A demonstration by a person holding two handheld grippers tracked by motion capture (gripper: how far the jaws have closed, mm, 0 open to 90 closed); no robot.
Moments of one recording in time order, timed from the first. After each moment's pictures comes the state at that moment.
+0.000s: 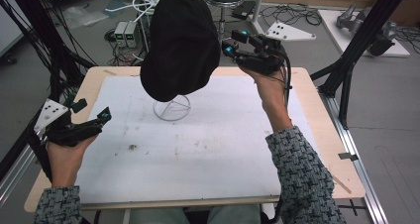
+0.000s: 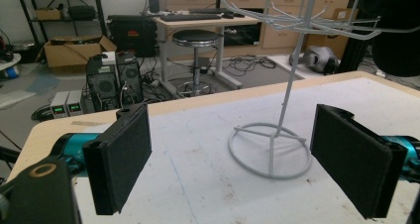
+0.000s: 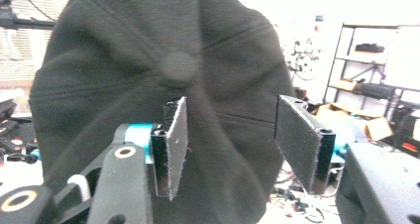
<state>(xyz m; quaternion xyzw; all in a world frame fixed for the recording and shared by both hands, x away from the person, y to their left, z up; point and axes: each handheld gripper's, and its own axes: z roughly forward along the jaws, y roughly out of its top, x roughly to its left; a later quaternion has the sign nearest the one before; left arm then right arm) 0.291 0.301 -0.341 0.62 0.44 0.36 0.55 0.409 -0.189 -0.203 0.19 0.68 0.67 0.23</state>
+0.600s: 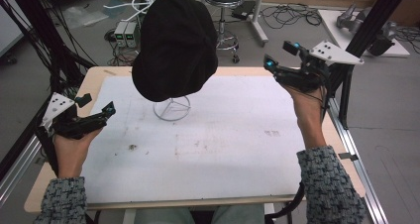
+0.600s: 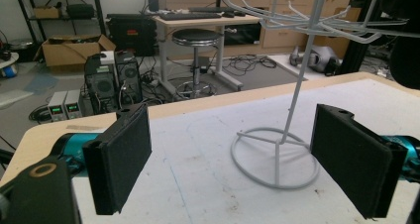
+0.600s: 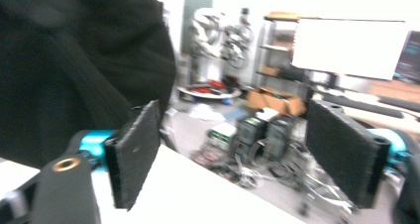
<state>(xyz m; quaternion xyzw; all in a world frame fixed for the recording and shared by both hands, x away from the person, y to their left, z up) 0.312 0.297 -0.343 0.62 0.44 0.36 0.54 0.373 -0.274 -0.221 0.28 0.65 0.62 0.33</state>
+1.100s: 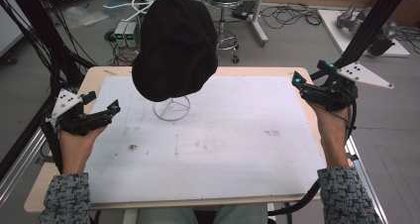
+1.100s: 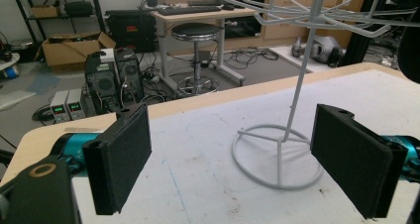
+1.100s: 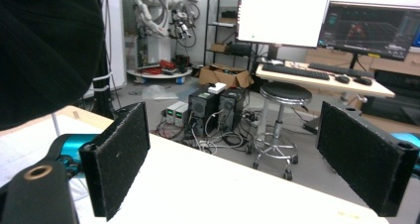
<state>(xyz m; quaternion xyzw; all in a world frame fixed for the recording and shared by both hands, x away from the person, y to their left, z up) 0.320 0.287 -0.341 0.63 0.44 0.36 0.53 0.340 -0.333 -0.248 0.37 0.63 0.57 0.38</state>
